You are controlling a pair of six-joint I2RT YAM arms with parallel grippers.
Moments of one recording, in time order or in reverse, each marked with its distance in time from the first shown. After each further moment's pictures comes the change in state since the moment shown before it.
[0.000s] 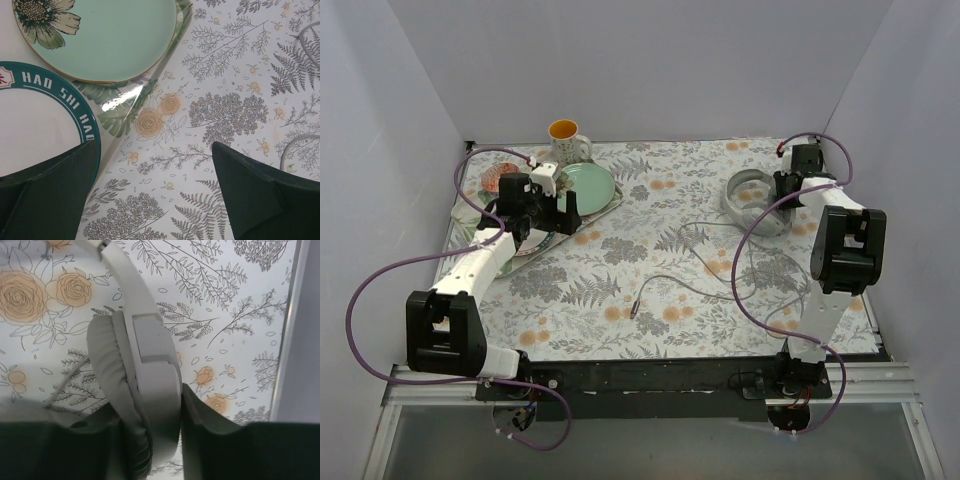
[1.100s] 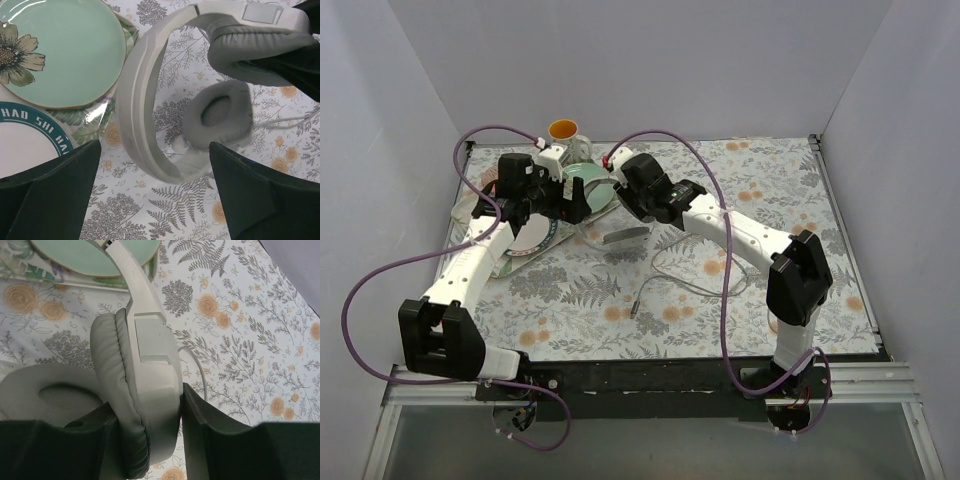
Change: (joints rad) left arm -0.055 -0.015 0.213 -0.208 0.103 0.015; right arm 0.917 -0.093 0.266 -0.124 0.232 0.074
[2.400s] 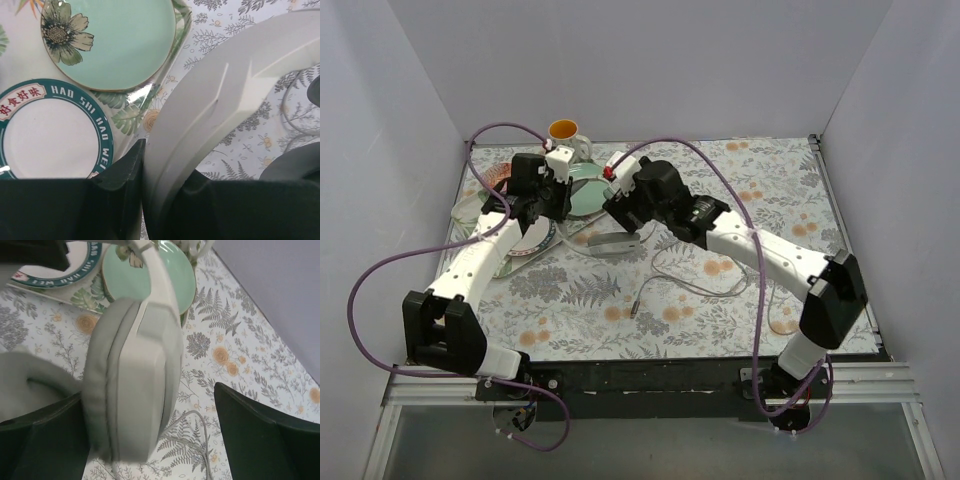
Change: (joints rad) left arm -0.074 0.027 0.013 -0.041 -0.304 0.059; right arm 0.042 -0.186 -0.177 0.182 -0.167 -0.098
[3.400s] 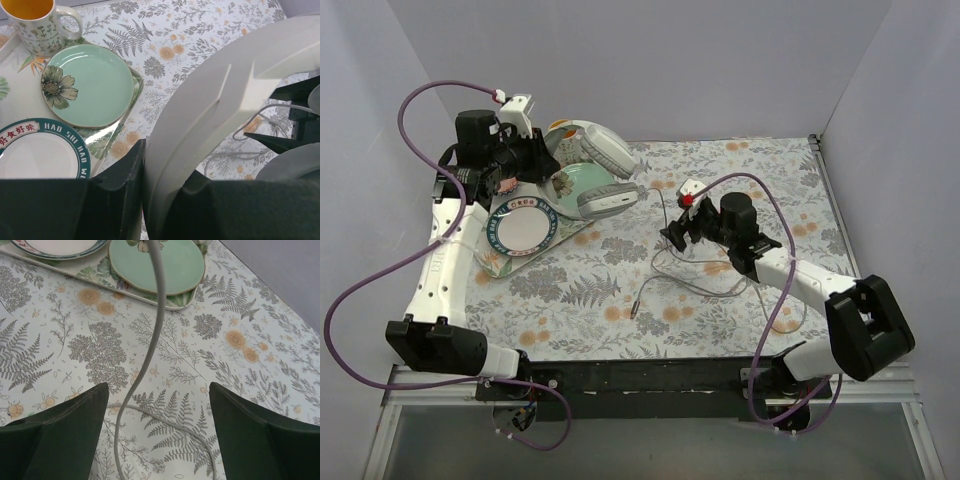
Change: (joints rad) left arm 0.148 -0.008 0.423 -0.240 0.309 -0.176; right arm -0.346 -0.316 -0.730 0.647 -0.535 -0.027
